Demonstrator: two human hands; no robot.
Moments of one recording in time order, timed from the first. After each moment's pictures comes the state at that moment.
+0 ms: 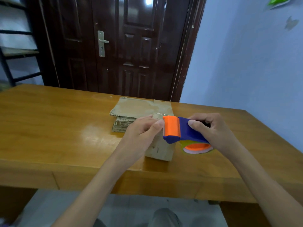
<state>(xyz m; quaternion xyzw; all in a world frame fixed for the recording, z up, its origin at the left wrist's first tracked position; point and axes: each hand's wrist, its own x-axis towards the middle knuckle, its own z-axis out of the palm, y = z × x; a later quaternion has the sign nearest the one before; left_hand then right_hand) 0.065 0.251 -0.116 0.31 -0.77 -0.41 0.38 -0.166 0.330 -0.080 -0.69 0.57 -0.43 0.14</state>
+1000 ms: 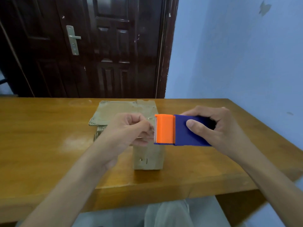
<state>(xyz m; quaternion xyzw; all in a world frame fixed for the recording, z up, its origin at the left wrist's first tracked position) 0.055 0.243 -0.047 0.34 -0.70 -0.57 0.27 -0.168 0.360 -0.040 -0.67 0.60 -0.43 0.07</state>
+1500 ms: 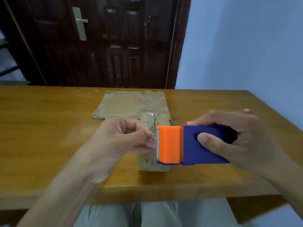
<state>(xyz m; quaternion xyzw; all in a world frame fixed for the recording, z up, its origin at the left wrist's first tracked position) 0.066 0.234 -0.055 0.35 -0.63 -0.64 0.28 -0.173 0.350 -0.037 -0.74 0.56 -0.38 0.01</state>
